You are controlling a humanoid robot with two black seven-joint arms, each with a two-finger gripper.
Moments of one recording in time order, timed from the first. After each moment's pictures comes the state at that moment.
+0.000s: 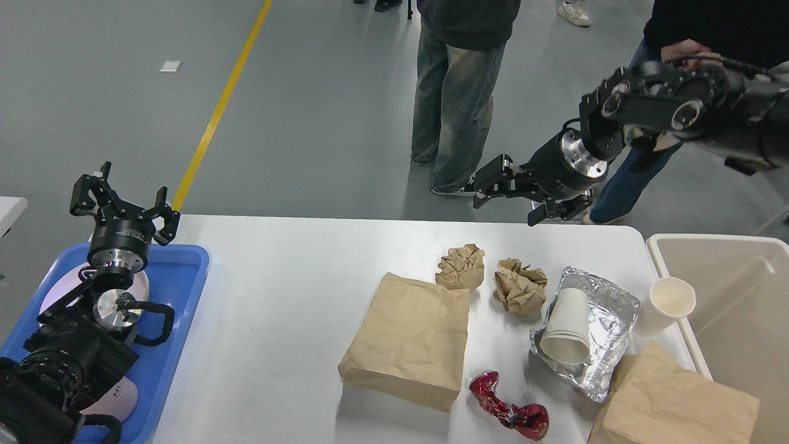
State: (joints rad) left arm -0.77 0.19 -0.84 -0.08 -0.13 -0.54 -0.50; right arm 1.80 -0.24 -0.96 0.90 -0.02 0.76 -0.03
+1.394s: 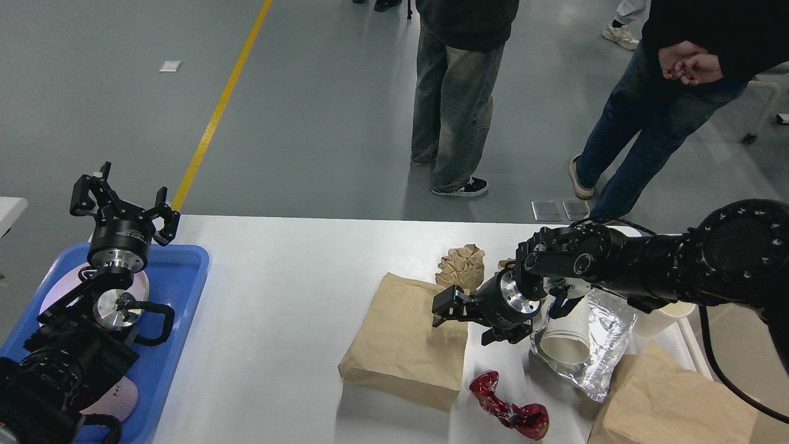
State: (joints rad) left arm -0.77 0.19 -0.84 -0.08 -0.13 -0.54 -0.50; right arm 1.34 -0.06 -0.85 0.86 -0.02 0.48 -0.05
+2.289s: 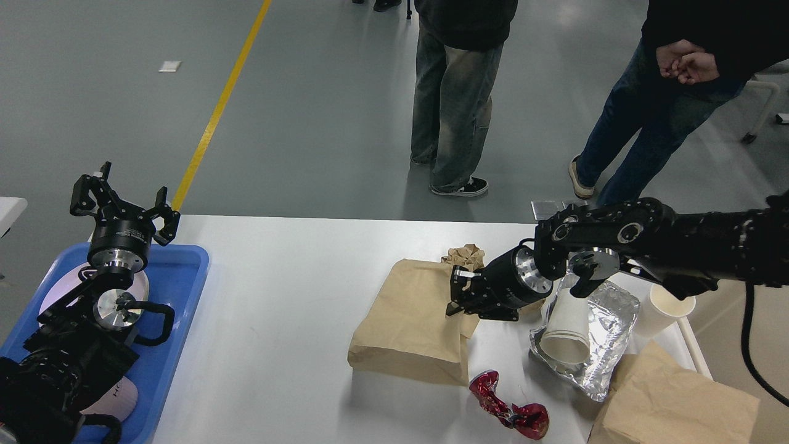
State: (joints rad) left arm -0.77 0.19 -0.84 -0.08 -0.13 -0.54 -0.50; right arm 1.42 -0.24 -0.70 1.03 -0.02 0.49 -0.05
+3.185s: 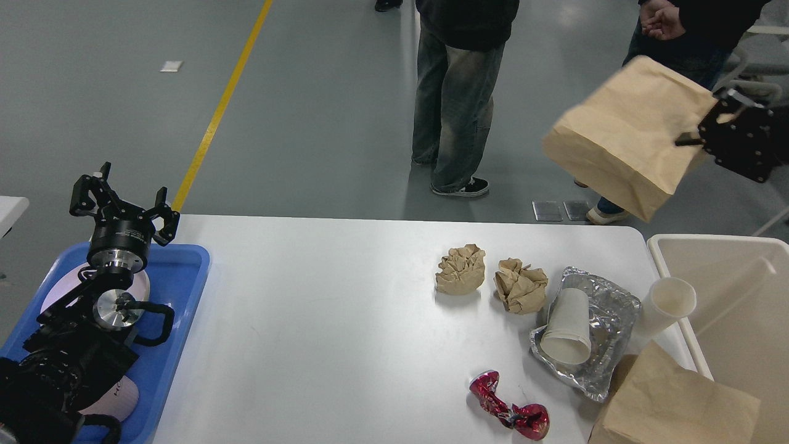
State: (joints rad) left arm -0.77 0.19 -0.84 -0.08 -0.13 -0.54 -0.50; right arm 1.68 -0.95 -0.66 0.93 -0.08 0.64 -0.05
